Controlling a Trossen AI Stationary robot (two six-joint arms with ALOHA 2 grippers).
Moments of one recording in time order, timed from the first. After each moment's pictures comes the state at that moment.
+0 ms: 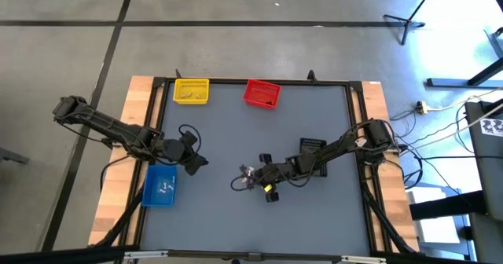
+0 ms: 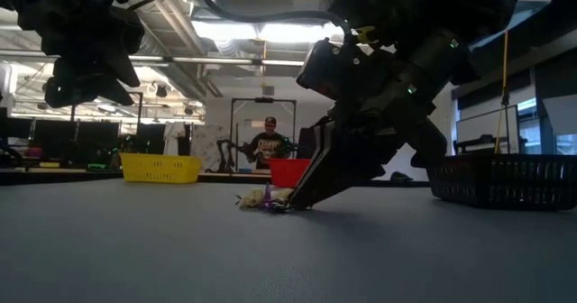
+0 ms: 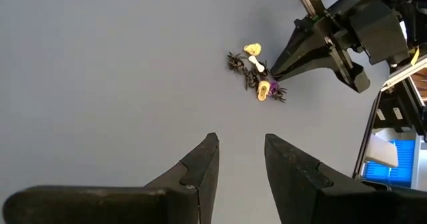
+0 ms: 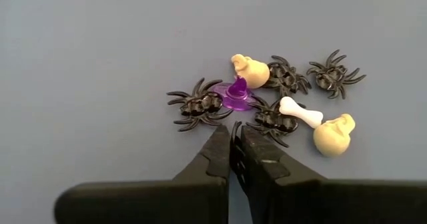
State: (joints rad) left arm -0.30 0.87 0.48 -0.35 -0.22 -1.17; right arm 0.26 1.98 0.99 0.16 0.07 0.02
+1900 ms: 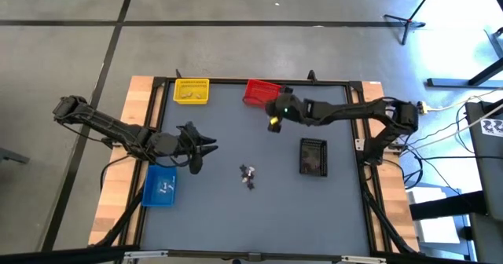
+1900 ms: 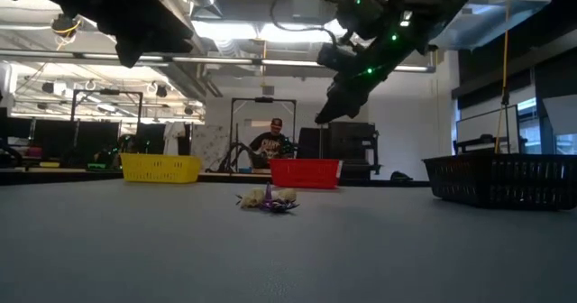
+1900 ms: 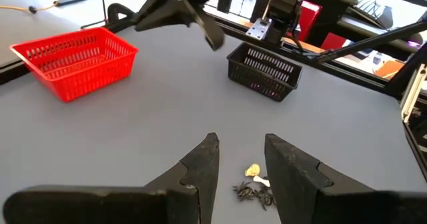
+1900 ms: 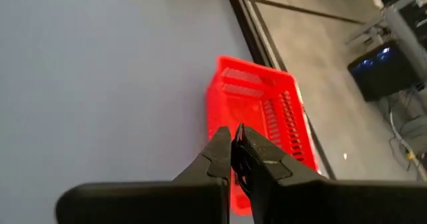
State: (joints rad) left arm -0.30 0.87 0.48 0.00 -0.54 -0.48; right arm -0.26 1.63 0.98 0.01 0.34 -0.35
